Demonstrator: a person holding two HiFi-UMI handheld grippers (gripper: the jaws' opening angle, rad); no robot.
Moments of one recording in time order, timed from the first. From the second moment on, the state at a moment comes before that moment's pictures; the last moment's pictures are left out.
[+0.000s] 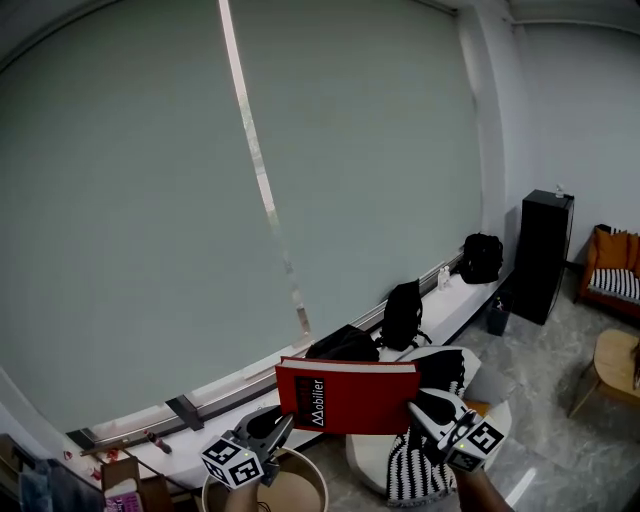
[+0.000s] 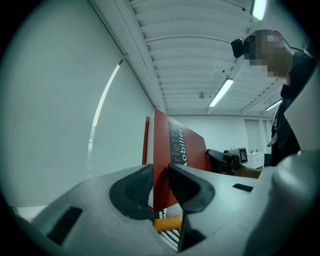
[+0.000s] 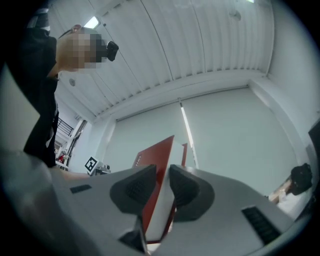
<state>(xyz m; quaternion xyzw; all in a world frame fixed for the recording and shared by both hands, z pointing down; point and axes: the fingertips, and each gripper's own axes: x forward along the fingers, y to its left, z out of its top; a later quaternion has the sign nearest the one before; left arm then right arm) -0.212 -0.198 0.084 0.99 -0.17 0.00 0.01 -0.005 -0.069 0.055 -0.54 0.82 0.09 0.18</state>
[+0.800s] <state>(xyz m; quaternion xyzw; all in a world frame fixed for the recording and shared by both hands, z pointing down) -0.074 -0.152 0.094 1.00 -0.03 0.01 0.02 0.097 0.025 0.085 -0.66 0.73 0.08 0.18</state>
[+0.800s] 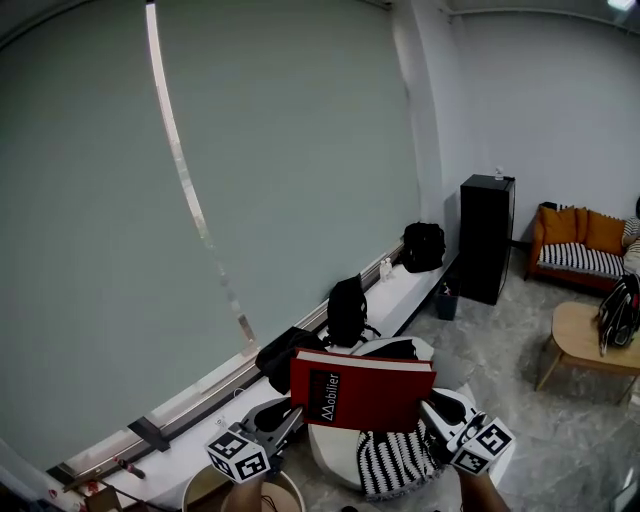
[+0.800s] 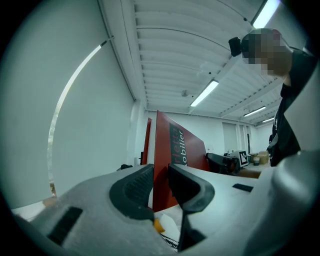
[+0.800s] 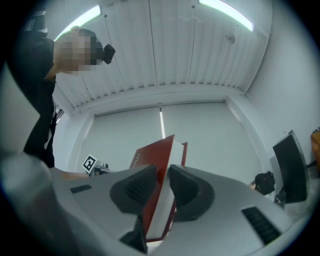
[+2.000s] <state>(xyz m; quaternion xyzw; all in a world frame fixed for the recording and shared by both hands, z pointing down) 0.142 -0.216 0.173 0.98 0.19 0.03 0.10 0.222 0.013 0.140 -0.81 0.57 0.02 0.13</state>
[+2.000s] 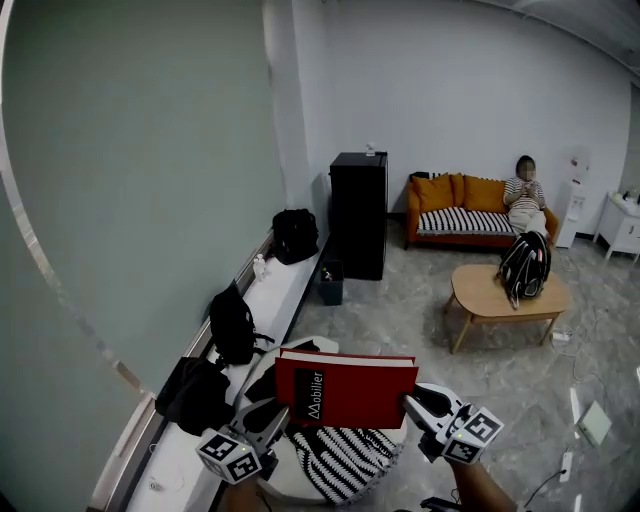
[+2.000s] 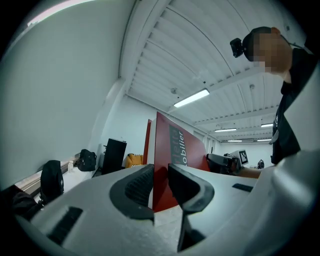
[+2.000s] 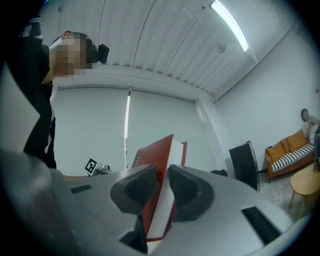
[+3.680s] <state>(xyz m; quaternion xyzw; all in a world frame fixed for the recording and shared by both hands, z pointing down) 0.208 -0.172 0.611 0.93 0.00 0.24 0.29 0.380 -0.006 0.586 -0.69 0.64 -0.32 0.09</state>
